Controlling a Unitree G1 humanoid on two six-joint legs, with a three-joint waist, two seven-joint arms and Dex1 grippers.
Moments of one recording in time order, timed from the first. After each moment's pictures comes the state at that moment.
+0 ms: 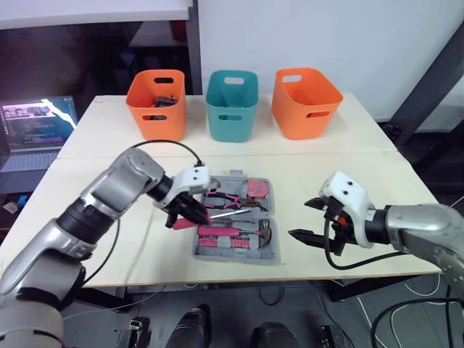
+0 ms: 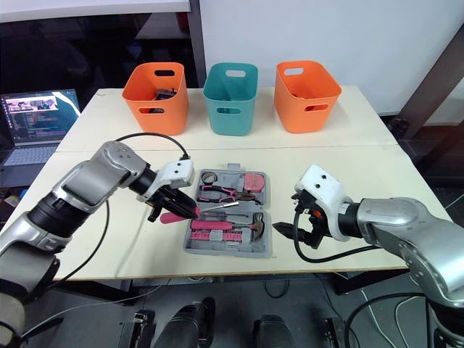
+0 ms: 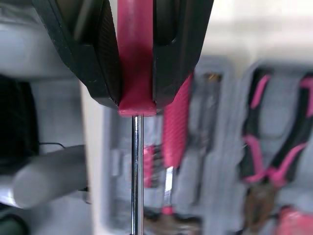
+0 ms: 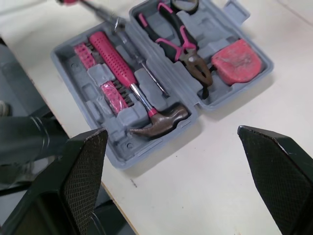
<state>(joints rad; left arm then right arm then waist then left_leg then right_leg) -0.92 0.77 -0.56 0.06 -0.17 0.68 -1.47 -0.29 -0.93 -0.19 -0.76 0.70 1.27 0.64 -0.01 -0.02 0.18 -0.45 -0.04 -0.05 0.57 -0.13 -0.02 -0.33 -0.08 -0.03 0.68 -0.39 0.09</state>
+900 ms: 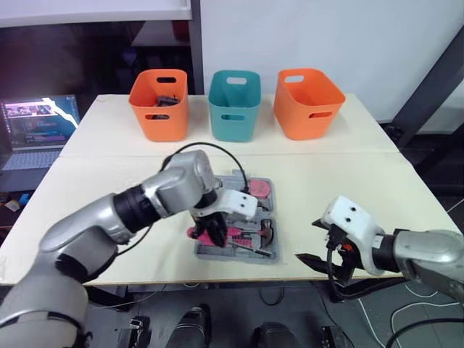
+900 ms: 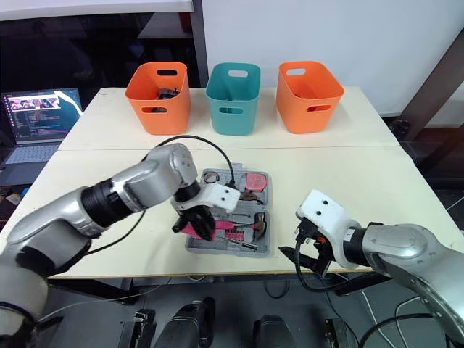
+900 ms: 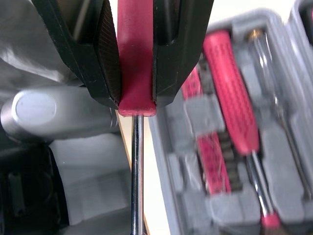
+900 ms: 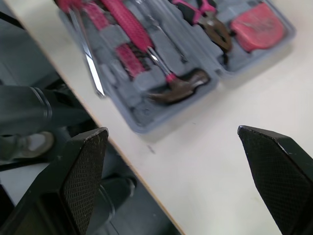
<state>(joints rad) -1.18 0.57 -0.96 -0.01 0.02 0.90 -1.58 -0.12 -0.99 -0.26 -0.92 0.79 1.29 0.56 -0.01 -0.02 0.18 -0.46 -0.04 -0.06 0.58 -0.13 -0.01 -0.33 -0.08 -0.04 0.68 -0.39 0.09</state>
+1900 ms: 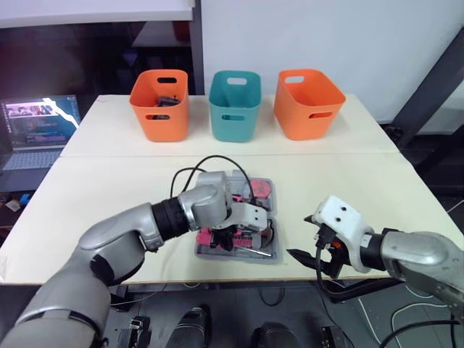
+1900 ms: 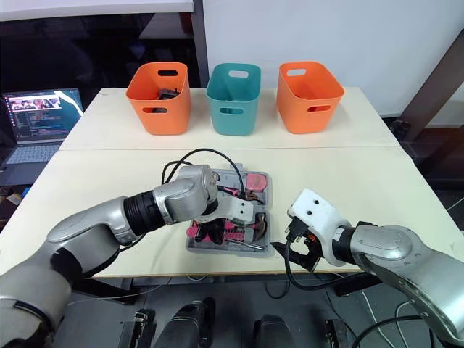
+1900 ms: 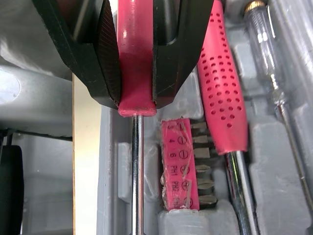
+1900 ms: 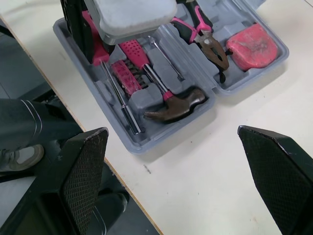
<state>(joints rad) -1.16 0.40 -1.09 0.17 0.10 1.00 -1.41 -0.13 -0.96 -0.16 -0.91 0.75 1.22 0.47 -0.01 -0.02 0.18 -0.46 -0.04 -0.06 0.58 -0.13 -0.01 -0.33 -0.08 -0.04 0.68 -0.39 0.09</state>
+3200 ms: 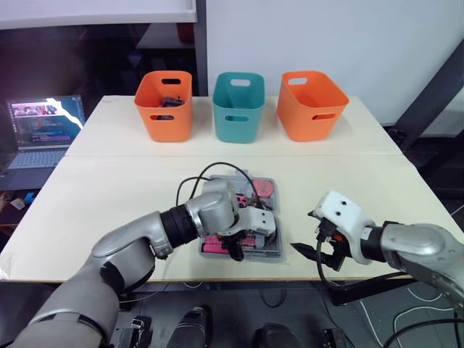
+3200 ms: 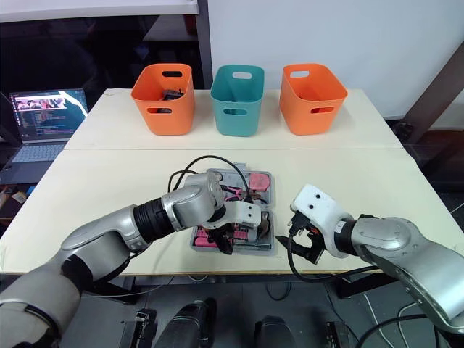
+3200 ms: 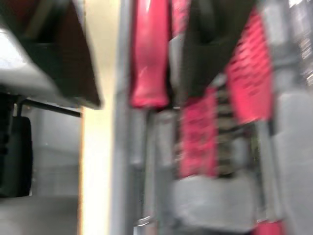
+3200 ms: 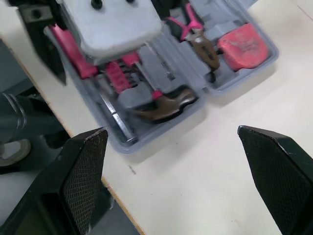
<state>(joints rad) -1.11 0.33 -1.03 0.20 0.07 1.00 -1.33 -0.17 -1.00 -0.11 -0.84 0.69 1.18 0.53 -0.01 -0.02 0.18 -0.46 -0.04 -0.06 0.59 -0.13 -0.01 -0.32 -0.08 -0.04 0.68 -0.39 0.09</state>
